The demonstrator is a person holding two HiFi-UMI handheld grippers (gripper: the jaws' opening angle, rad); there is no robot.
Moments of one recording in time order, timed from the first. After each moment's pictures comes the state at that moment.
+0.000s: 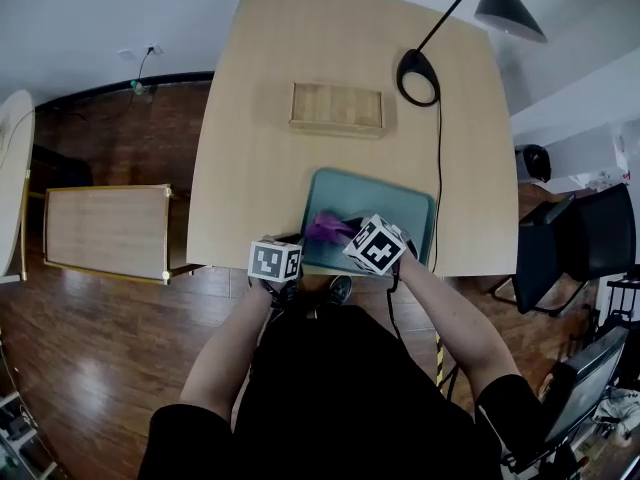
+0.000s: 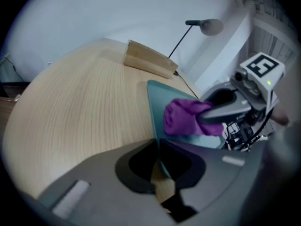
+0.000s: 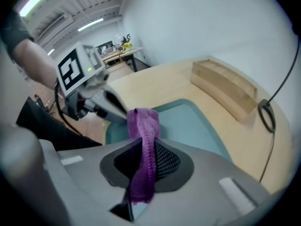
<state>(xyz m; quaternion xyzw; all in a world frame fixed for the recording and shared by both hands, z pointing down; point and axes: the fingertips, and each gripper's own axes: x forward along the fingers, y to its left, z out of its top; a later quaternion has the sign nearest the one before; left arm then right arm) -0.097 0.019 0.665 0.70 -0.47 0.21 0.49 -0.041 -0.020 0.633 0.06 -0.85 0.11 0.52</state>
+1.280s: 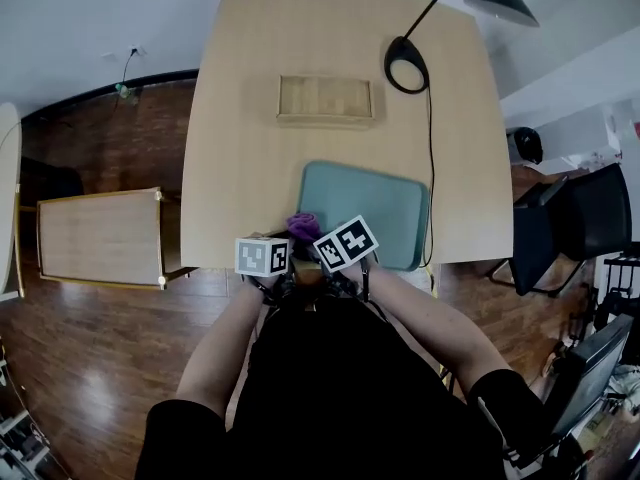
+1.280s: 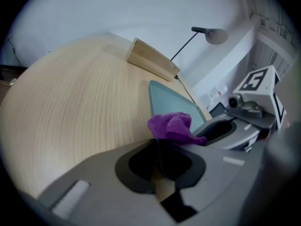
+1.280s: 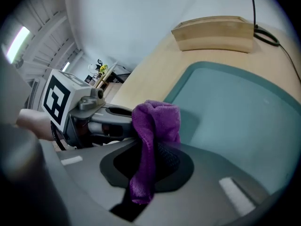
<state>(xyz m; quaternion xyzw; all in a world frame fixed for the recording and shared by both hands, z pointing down) -0.102 0.019 0.663 0.70 -0.45 0.17 0.52 -0.079 0.044 0.660 0.11 -0.78 0.40 0.47</state>
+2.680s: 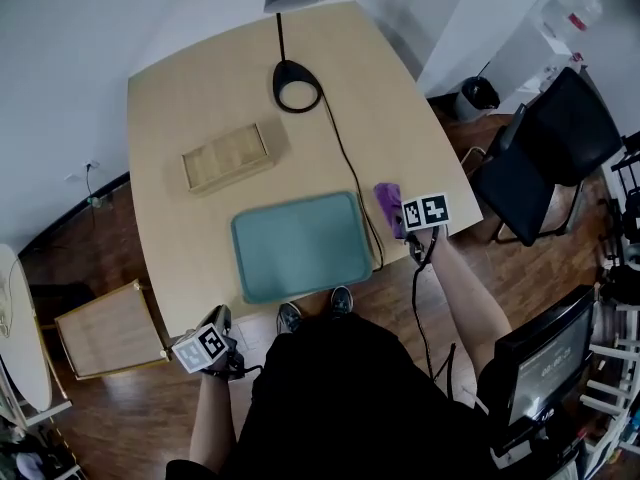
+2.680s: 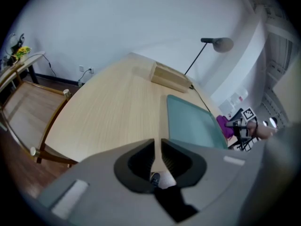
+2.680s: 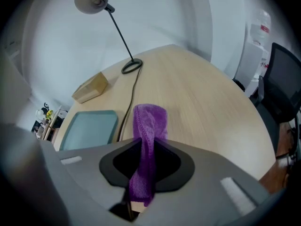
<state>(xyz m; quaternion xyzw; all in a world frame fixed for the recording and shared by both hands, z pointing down) -0.170 0.077 0.621 0.62 -0.59 0.18 0.49 0.306 -0.120 0.668 0.47 -0.69 0.43 0.35</state>
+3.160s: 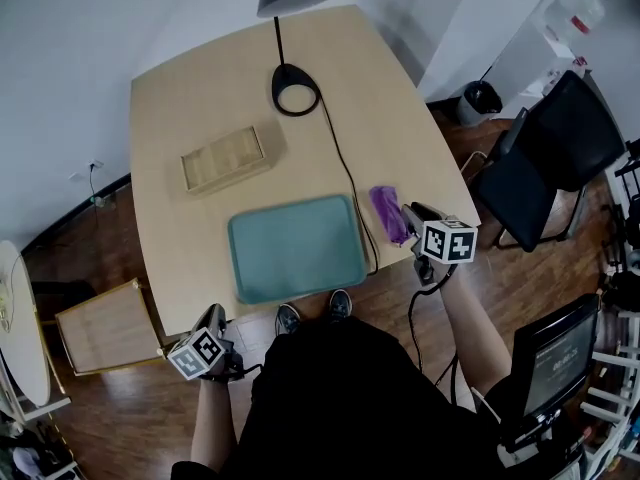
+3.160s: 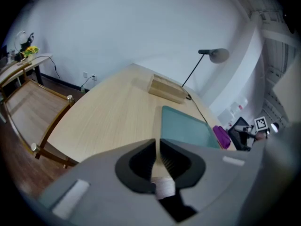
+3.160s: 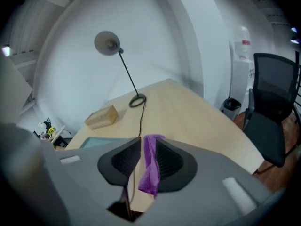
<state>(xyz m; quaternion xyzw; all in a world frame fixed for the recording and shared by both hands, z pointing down) -0.164 0.069 0.590 0.63 -0.62 0.13 0.46 0.317 -0.114 0.566 0.53 -0.75 0.35 0.18</state>
